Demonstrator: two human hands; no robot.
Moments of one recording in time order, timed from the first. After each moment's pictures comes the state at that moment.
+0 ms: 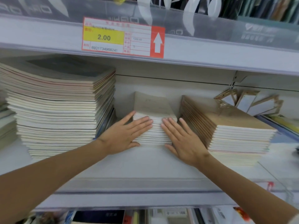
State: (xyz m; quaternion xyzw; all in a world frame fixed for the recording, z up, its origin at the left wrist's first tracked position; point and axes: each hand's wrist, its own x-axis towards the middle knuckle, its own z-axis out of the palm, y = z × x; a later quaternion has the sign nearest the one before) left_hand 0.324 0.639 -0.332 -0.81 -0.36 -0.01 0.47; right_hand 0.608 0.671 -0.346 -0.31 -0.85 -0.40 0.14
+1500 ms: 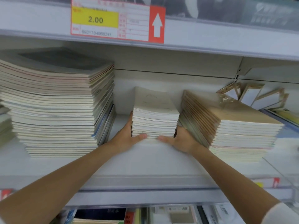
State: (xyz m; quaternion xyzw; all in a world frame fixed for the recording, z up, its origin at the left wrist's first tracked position) left_hand 0.348 0.655 -0.370 -0.70 -0.51 -0.41 -0.30; right_hand 0.586 0.698 -0.365 -0.47 -0.75 0.35 0.31
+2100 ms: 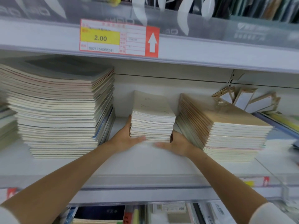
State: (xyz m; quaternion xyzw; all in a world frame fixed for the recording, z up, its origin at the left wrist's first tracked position) left_hand 0.347 0.650 -0.362 -0.68 -0.52 -0.40 -0.32; right_hand 0.588 0.692 -0.367 -0.48 -0.75 0.36 0.28
